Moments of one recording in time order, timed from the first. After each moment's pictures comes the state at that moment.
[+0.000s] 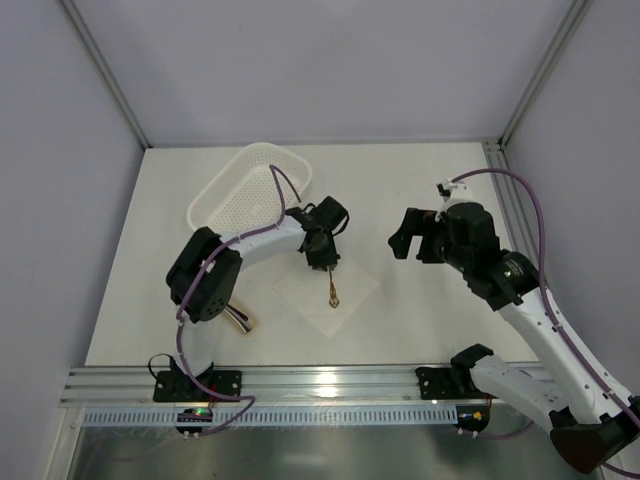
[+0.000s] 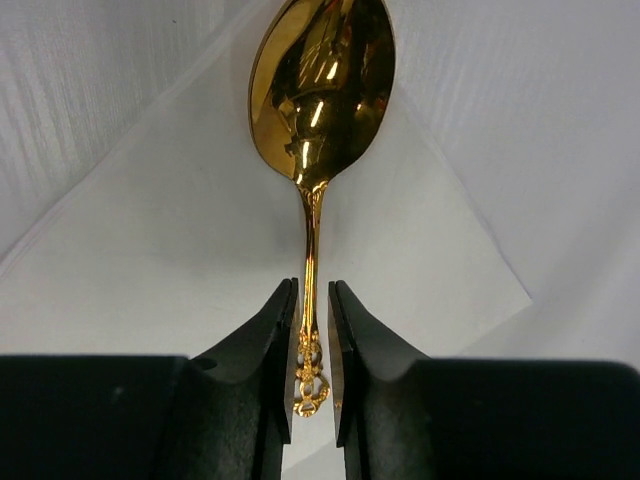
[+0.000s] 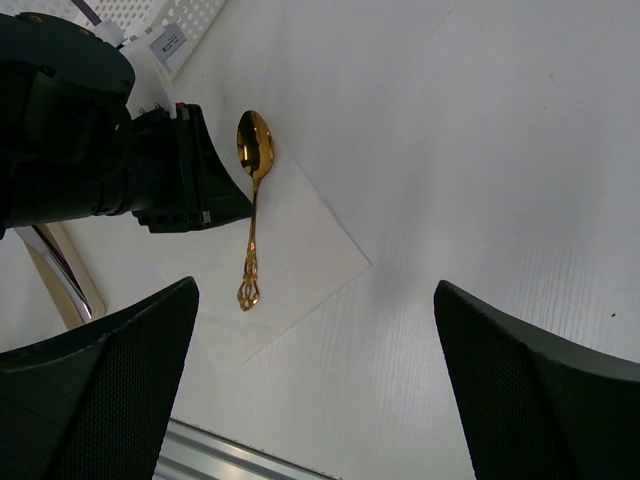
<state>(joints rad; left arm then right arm) -0.77 1.97 1.41 -0.63 -0.07 -0.92 0.47 0.88 1.00 -0.68 0.07 0.44</state>
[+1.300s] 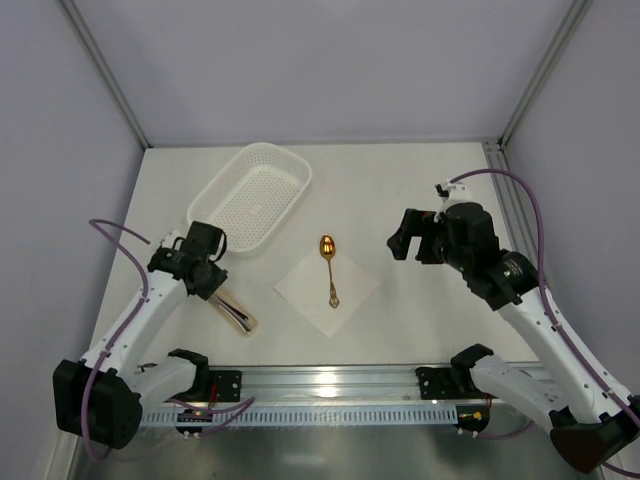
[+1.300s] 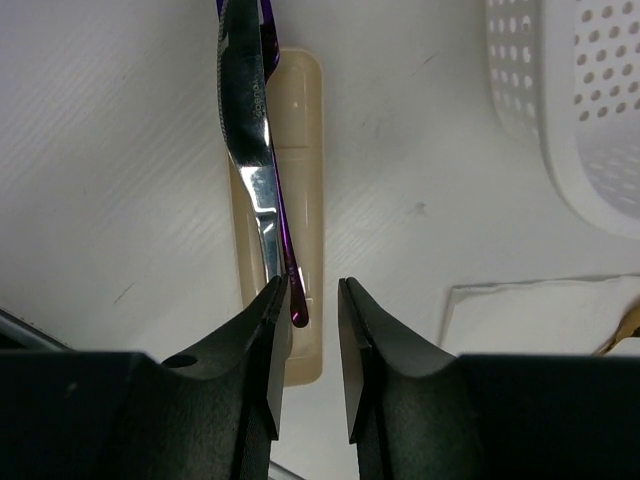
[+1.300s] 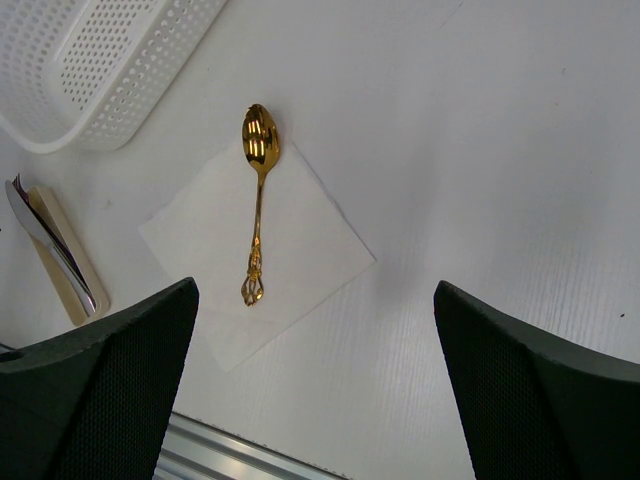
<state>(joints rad) -0.28 1.05 0.83 -0.97 -0.35 -1.09 0.47 0.88 1.00 -0.68 0.05 0.45</state>
